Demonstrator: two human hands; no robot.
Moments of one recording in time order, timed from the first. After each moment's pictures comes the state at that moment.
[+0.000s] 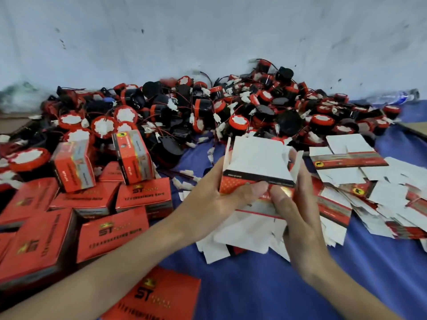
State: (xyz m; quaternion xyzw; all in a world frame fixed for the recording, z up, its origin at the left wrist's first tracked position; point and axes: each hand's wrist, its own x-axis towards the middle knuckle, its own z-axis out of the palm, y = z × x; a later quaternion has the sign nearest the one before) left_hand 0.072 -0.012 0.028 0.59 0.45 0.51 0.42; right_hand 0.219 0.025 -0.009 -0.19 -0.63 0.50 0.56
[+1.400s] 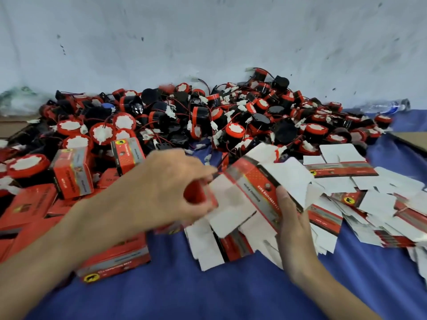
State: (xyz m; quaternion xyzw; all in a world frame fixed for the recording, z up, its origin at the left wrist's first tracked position) left_hand 0.016 -0.036 0.081 0.81 0.55 0.18 -0.13; right_hand 0.220 0.024 -0.004 -0.36 -0.51 0.59 0.51
